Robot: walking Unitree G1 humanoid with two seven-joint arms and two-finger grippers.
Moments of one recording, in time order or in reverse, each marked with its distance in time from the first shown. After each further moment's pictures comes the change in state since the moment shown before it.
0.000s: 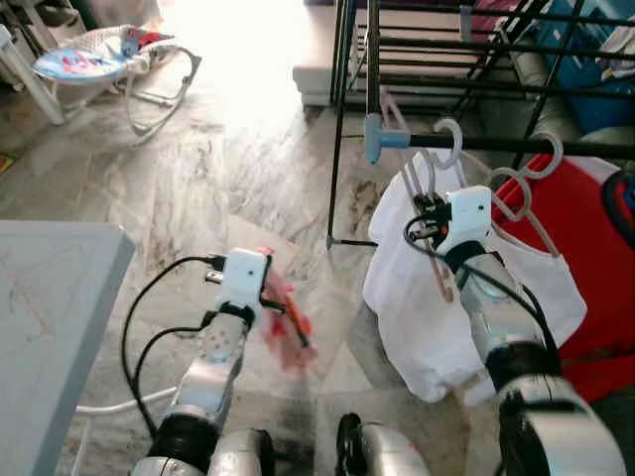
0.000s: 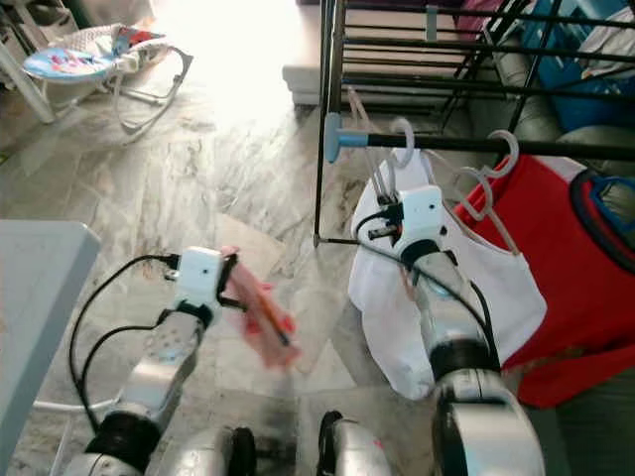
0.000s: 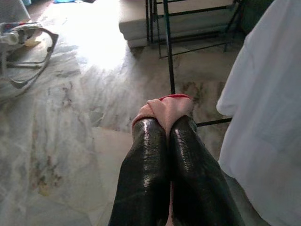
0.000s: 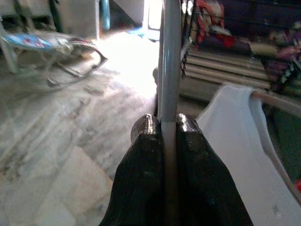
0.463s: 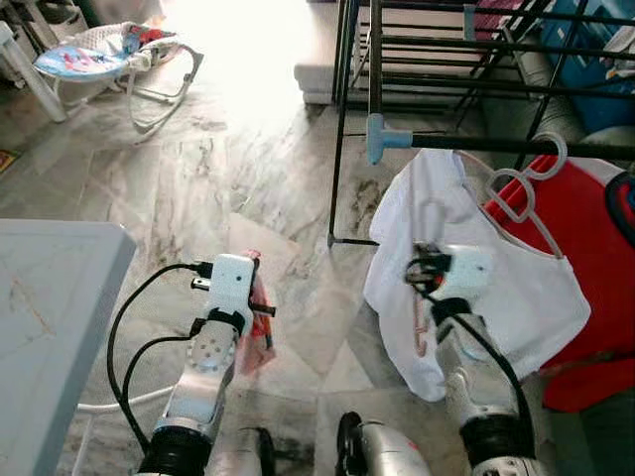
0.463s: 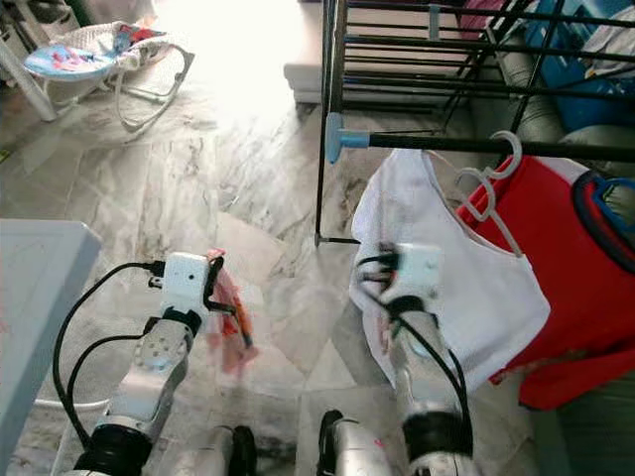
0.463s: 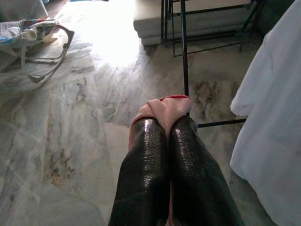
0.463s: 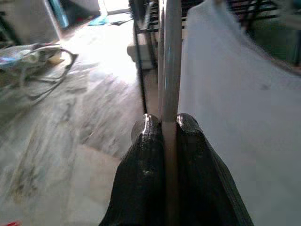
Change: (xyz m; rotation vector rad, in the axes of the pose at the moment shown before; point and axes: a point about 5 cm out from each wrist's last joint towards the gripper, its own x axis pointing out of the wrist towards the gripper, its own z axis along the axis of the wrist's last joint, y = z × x) left arm -0.008 0.006 -0.002 -0.001 -0.003 0.046; right arm -0.051 0.029 -0.042 0.279 0.081 -0.267
